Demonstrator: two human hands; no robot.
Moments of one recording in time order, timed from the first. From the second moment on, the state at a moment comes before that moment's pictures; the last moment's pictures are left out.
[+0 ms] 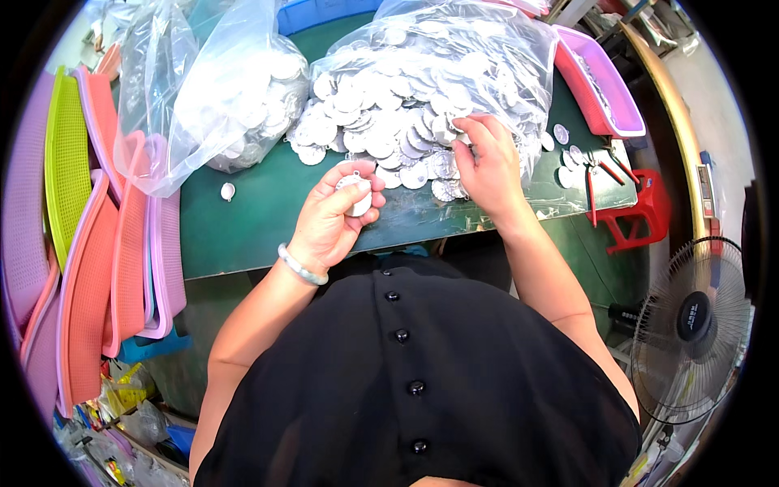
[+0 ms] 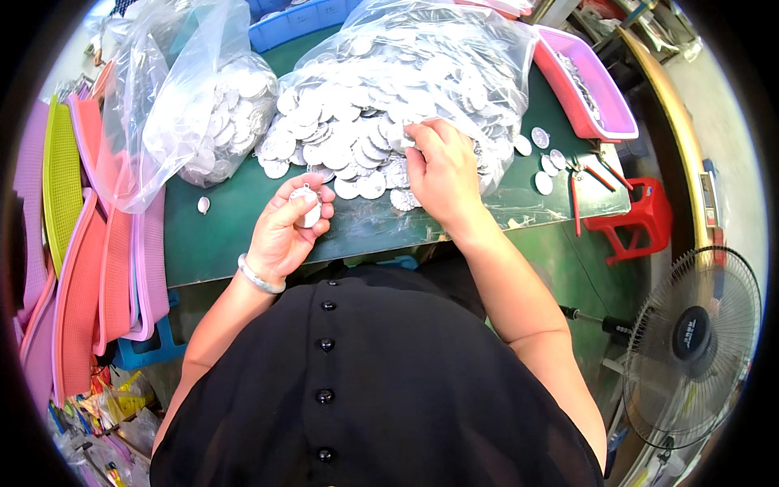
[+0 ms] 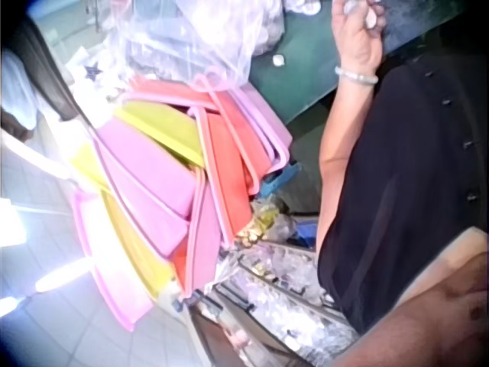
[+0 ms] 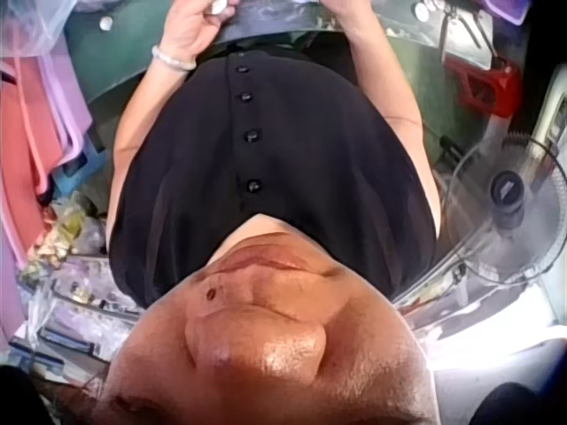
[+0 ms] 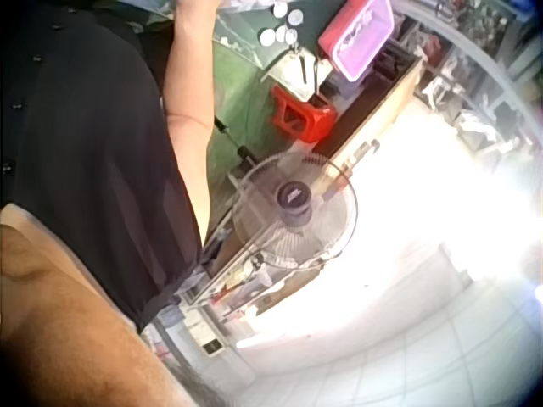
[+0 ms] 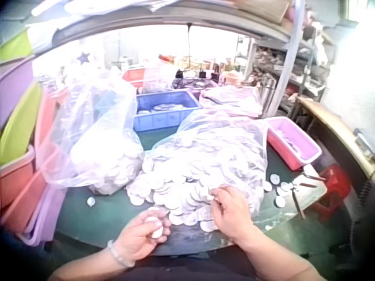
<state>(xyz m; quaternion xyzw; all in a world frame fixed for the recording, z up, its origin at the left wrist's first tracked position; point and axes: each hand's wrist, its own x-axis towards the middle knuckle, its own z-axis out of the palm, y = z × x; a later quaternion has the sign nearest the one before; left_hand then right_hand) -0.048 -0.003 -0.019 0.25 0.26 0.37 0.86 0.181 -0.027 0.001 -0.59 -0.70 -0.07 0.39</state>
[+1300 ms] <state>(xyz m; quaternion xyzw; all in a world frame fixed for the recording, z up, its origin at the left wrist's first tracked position) -0.012 -0.002 0.001 0.26 0.32 0.31 0.86 0.190 -0.021 0.000 -0.62 -0.72 -0.04 0.30</state>
